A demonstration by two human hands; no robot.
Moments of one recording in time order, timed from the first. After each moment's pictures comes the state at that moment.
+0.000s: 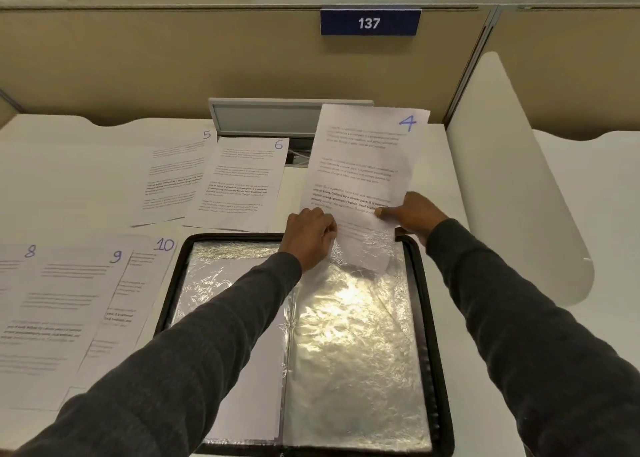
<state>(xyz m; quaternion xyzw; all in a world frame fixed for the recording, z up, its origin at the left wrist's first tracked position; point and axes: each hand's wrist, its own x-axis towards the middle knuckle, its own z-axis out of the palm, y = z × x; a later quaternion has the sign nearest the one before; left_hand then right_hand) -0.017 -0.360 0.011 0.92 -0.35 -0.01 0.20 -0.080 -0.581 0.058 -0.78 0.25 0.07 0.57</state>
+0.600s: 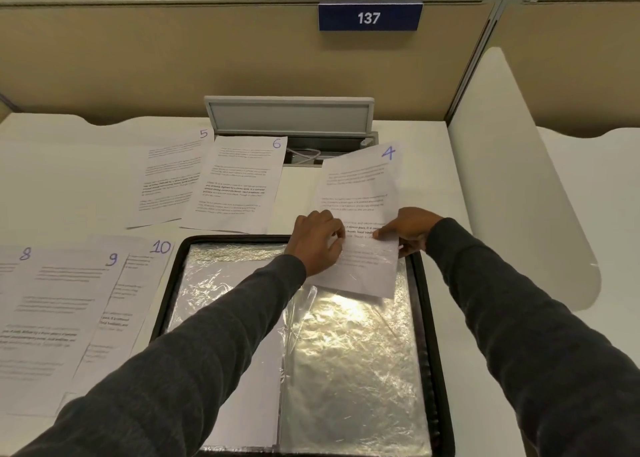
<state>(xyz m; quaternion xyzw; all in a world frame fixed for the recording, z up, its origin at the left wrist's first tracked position) -0.019 -0.371 0.004 0.90 -0.38 -0.02 0.22 -0.076 -0.586 0.050 -0.73 0.29 0.27 0.56</state>
